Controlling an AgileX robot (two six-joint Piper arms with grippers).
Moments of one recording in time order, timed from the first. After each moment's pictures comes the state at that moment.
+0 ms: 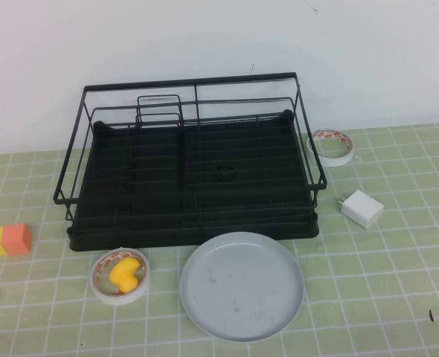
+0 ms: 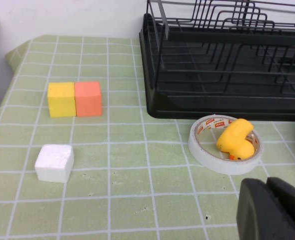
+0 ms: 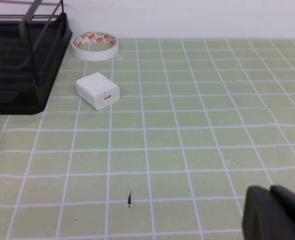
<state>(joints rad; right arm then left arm) -0.02 -0.01 0.02 -0.01 0.41 -0.04 -0.08 -0.02 0.02 -0.11 0.35 -0.03</state>
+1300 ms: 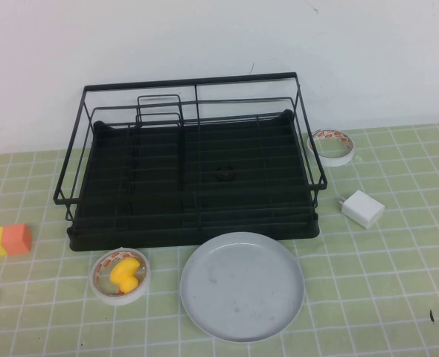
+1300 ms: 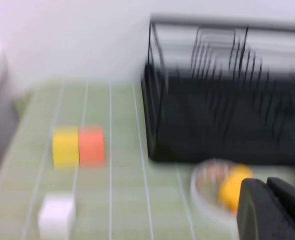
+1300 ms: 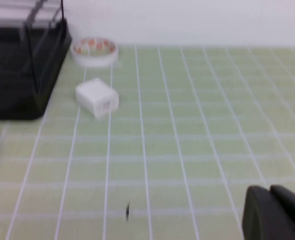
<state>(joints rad) -0.02 -0.01 0.02 -0.01 0.39 -0.05 -0.08 -0.02 0.02 -0.11 0.24 -0.02</state>
